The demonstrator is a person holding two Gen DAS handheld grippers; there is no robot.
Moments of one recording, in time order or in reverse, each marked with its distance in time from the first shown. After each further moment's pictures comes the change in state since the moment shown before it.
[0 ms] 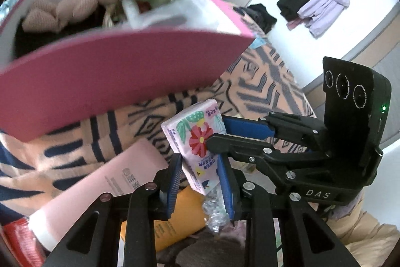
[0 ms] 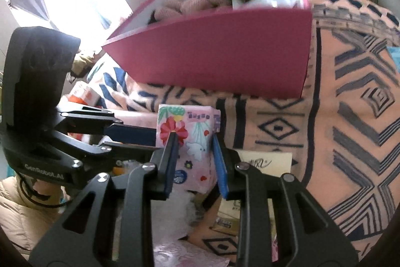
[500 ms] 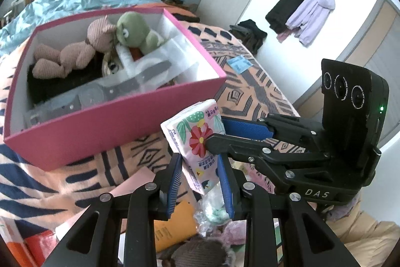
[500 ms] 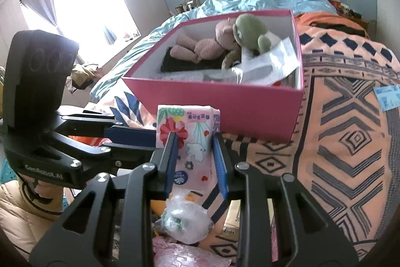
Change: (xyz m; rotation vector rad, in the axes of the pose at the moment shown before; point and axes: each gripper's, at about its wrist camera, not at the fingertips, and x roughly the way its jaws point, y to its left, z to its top) left arm -0.043 -0.020 0.015 0.075 -0.113 0.012; right arm -0.038 0.028 0.026 -0.072 -0.123 -0.028
